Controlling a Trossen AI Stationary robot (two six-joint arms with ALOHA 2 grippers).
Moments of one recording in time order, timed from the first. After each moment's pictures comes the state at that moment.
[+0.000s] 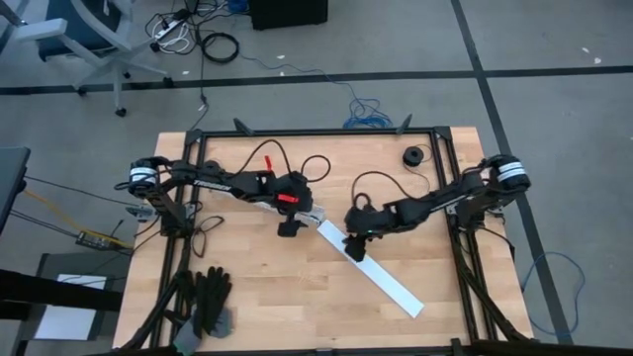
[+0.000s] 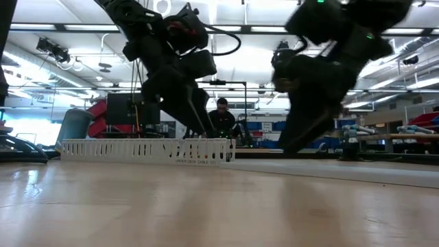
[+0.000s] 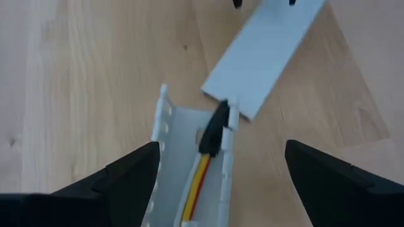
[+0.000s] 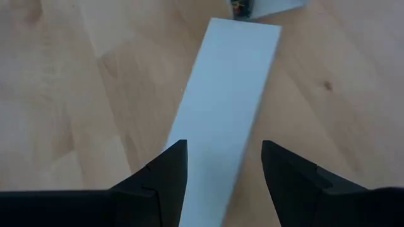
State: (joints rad) left arm 0.14 1.68 0.98 -0.20 0.14 0.29; right arm 0.16 1.61 0.75 -0.01 0.14 0.64
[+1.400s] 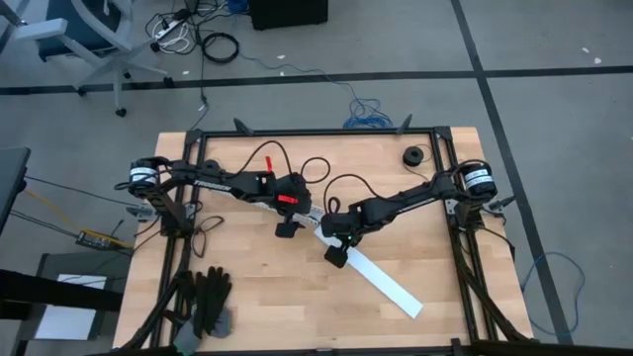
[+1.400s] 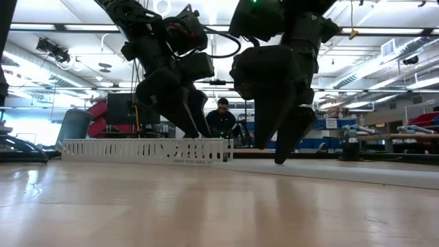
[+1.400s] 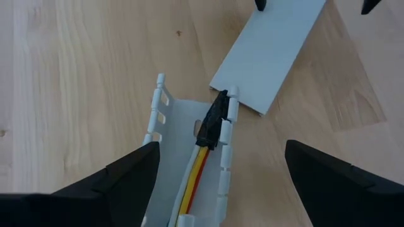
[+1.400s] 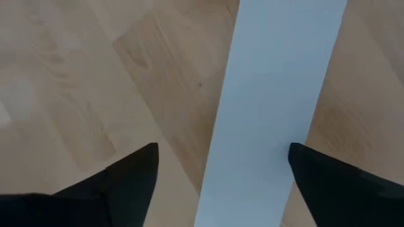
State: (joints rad) left arm 0.14 1.68 0.98 -0.25 0.14 0.31; right arm 0.14 1.88 1.21 -0.49 -0.08 0.73
